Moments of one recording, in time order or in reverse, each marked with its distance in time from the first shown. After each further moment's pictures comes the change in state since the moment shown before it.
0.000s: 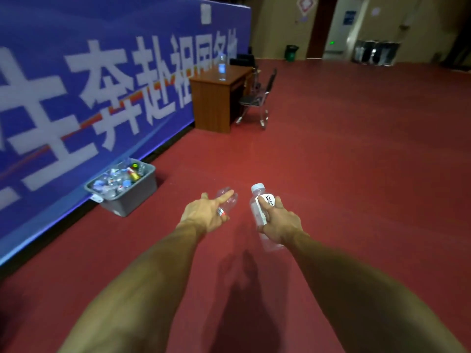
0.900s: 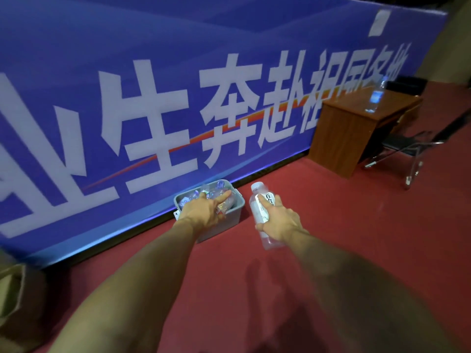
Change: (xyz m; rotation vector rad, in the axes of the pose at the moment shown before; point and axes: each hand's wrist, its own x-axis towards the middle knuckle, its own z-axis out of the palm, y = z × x) left_hand 0.388 -0.402 -0.119 0.023 0.055 -0.528; right_hand 0.559 -0.369 -0.052 -0.131 -0.114 -0.533
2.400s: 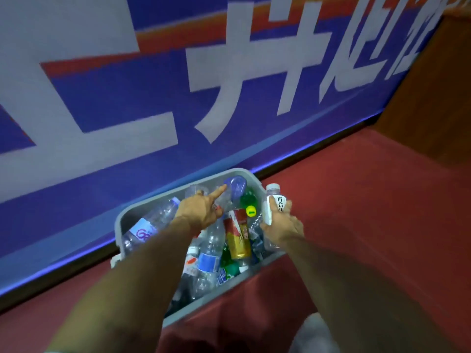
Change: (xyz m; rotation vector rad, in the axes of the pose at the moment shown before) left_hand 0.772 -0.274 0.476 -0.078 -0.079 -0.051; right_hand 0.832 0.021 0.464 0.006 -0.073 0.149
